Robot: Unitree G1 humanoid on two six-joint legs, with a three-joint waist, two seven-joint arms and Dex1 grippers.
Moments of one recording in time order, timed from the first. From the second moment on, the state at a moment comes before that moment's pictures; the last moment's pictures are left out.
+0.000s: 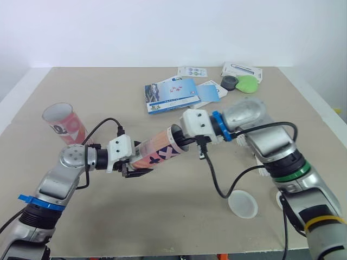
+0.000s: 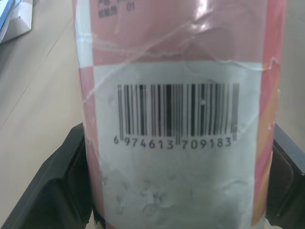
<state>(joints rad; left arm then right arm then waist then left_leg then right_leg) -0.38 0.67 -0.16 -0.12 -0.22 0.20 -1.08 -0.94 -0.57 0.46 -0.04 0.14 0.25 1.29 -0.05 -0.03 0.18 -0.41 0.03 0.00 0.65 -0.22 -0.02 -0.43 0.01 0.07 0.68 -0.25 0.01</state>
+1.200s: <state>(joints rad) -0.45 0.46 -0.22 0.00 -0.18 0.14 -1.05 -1.06 -0.74 0.31 -0.19 0.13 0.31 1.43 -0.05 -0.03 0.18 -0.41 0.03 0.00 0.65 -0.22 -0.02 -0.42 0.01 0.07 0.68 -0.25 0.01</state>
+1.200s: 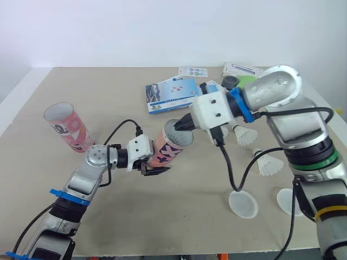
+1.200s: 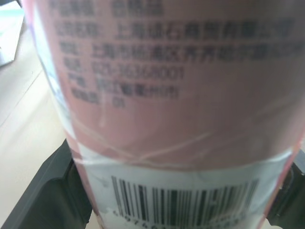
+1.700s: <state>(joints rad) -0.32 0.25 -0.17 0.08 -0.26 0.03 -0.94 -0.61 -1.08 -0.05 -0.32 0.50 0.73 1.44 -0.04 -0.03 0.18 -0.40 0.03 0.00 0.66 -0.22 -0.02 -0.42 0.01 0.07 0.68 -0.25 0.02</state>
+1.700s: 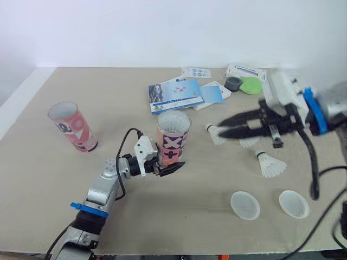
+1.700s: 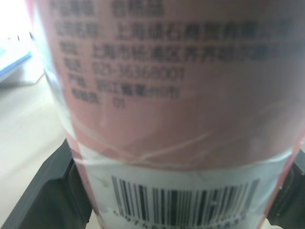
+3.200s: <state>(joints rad) -0.30 0.22 -0.17 0.29 -0.20 -0.23 -0.89 -0.73 -0.95 0.14 -0.16 0.29 0.44 1.37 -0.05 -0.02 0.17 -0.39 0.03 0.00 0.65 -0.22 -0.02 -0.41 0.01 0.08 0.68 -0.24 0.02</state>
